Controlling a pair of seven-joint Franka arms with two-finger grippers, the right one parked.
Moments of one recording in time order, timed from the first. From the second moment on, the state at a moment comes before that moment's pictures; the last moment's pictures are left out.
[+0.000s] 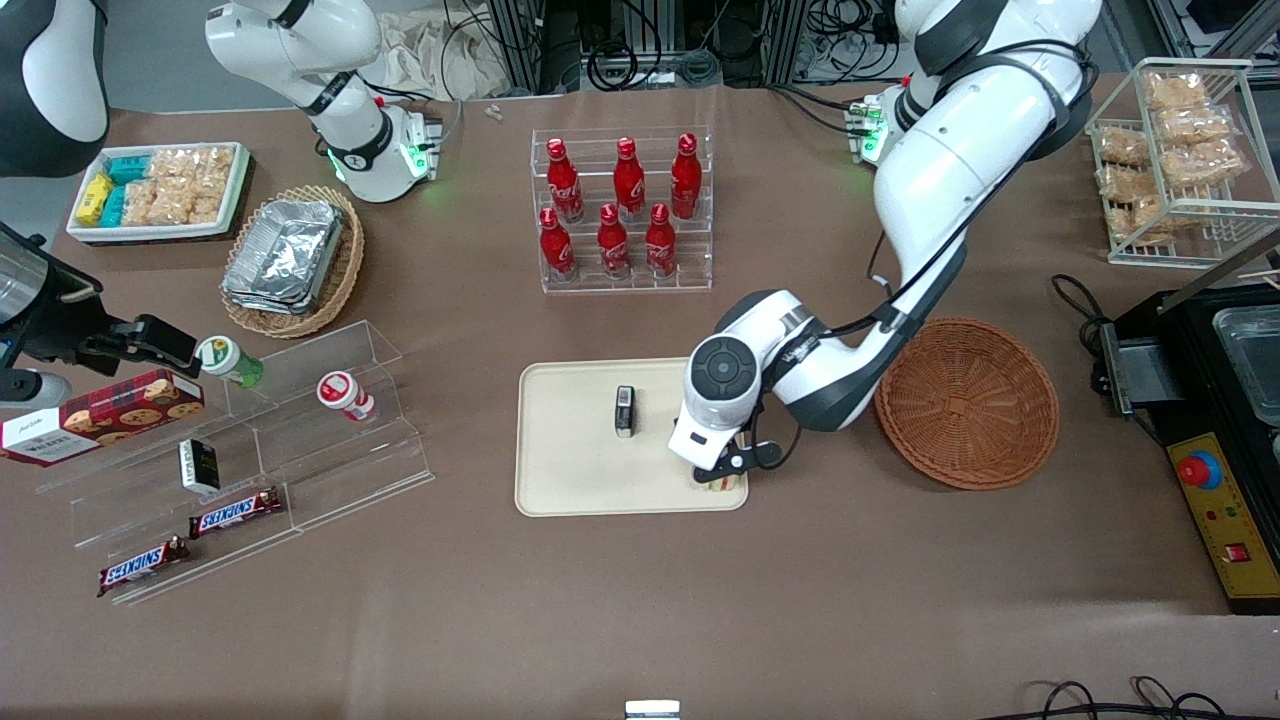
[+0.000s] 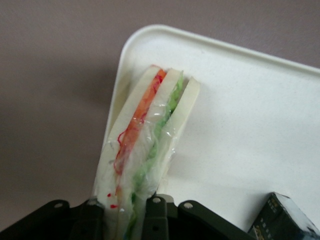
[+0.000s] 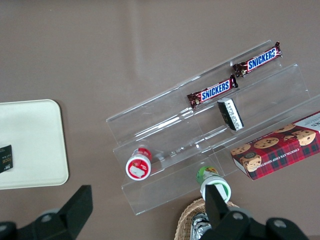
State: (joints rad) arm -0.20 0.91 -0.61 -1.35 0.50 2.01 -1.18
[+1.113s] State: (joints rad) arm -0.21 0.80 -0.61 -1.30 0.50 1.89 -1.25
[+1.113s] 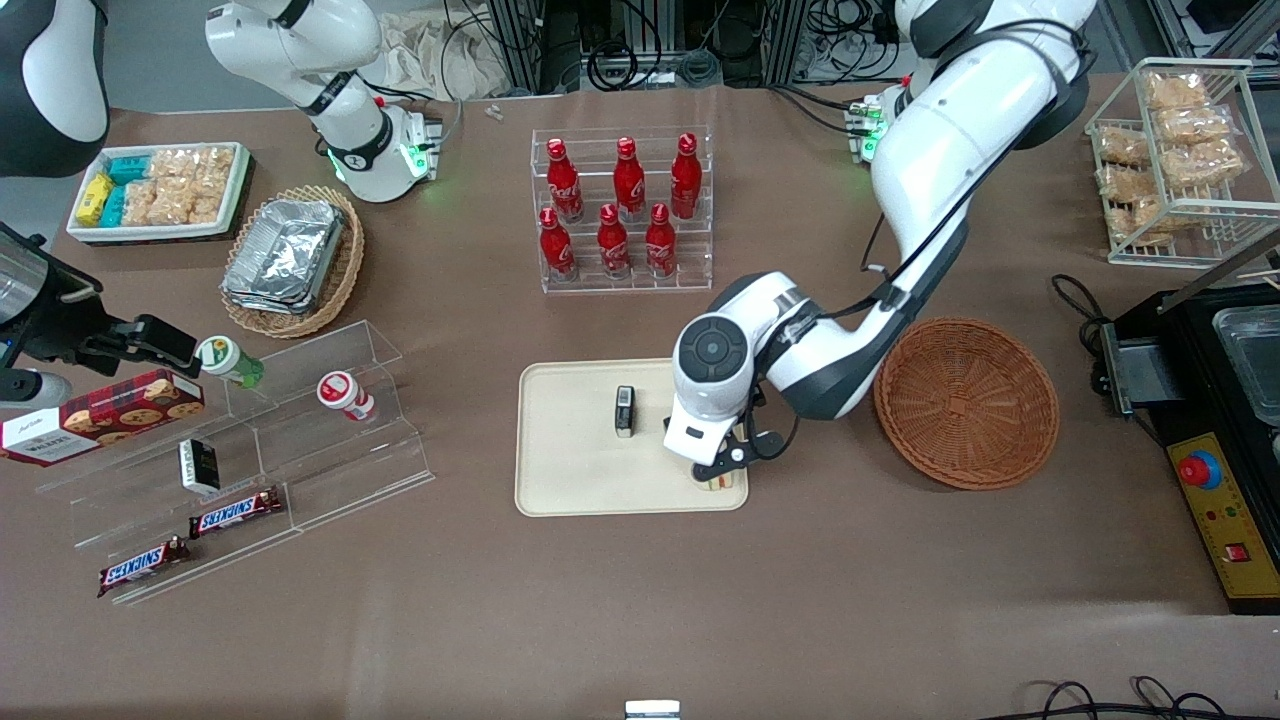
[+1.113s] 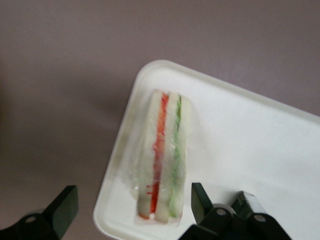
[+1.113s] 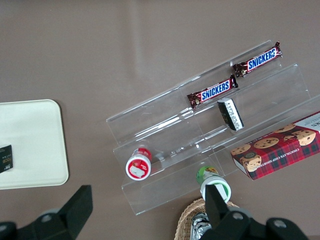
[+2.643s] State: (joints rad) arm 0.48 -0.02 -0.59 -1.86 0.05 1.87 -0.29
